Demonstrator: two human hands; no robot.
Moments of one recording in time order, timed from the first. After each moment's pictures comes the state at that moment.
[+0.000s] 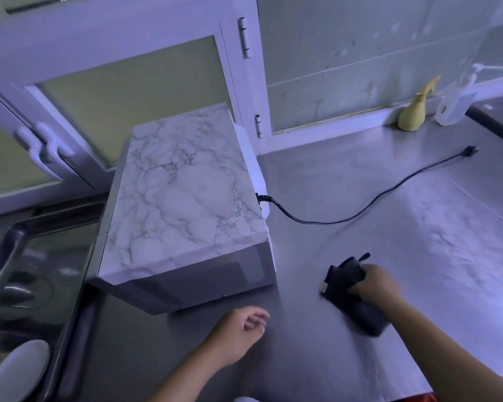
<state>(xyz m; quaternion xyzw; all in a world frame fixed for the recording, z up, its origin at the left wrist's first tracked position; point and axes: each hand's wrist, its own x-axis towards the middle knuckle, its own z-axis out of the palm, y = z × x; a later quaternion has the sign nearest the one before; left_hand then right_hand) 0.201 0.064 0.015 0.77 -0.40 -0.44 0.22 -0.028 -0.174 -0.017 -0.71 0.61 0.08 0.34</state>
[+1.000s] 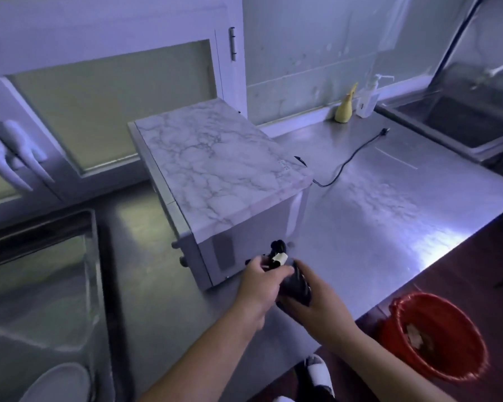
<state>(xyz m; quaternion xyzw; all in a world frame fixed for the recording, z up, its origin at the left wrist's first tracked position) 0.271 0.159 0.100 0.66 -0.26 -0.55 0.45 0.135 0.158 0.090 -0.71 0.50 -0.24 0.42</state>
